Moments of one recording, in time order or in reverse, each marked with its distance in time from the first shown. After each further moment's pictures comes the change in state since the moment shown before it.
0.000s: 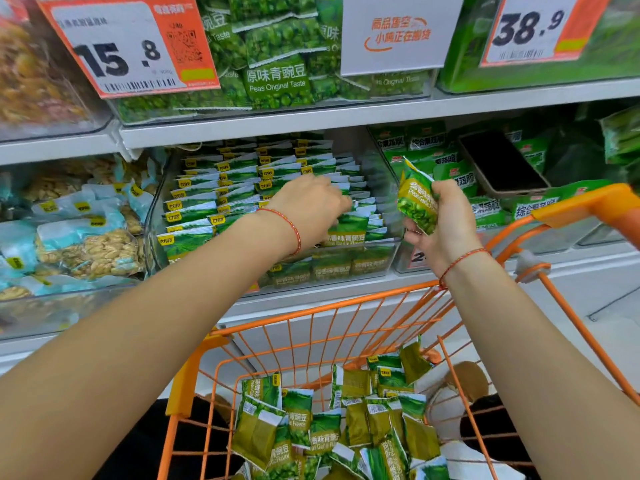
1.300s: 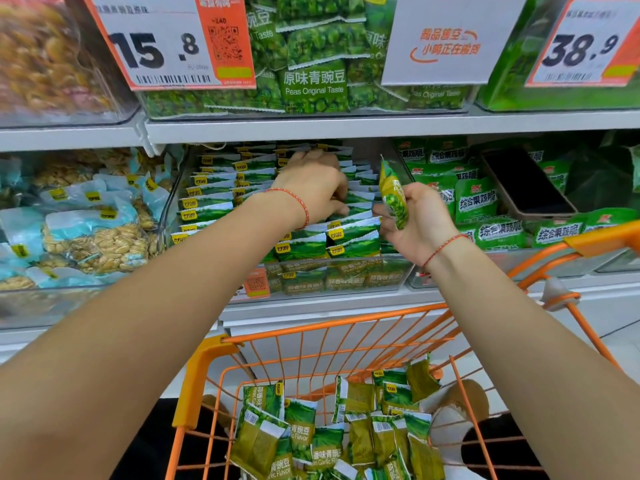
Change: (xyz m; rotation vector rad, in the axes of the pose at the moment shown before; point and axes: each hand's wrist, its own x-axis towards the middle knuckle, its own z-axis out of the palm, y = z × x) left_hand 0.018 -0.045 0.017 -0.346 0.107 -0.233; right_hand 0.031 0.010 0.049 -0.004 -0.240 0.148
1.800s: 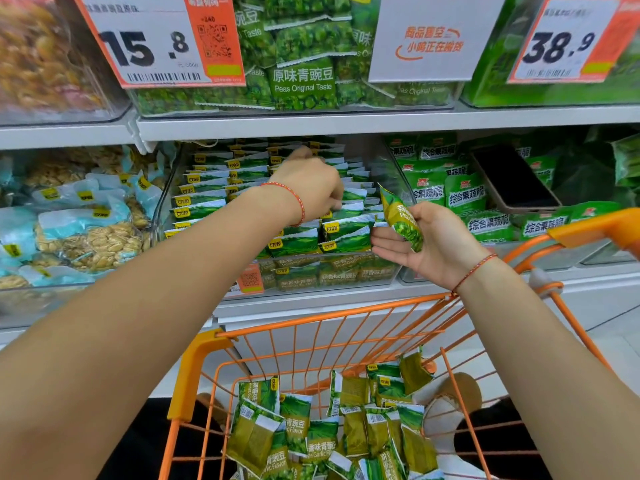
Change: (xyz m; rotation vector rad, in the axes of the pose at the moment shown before) left_hand 0.001 0.008 -0.003 0.094 -0.048 0.073; right_hand -0.041 -0.004 -0.031 -0.122 -0.084 0.159
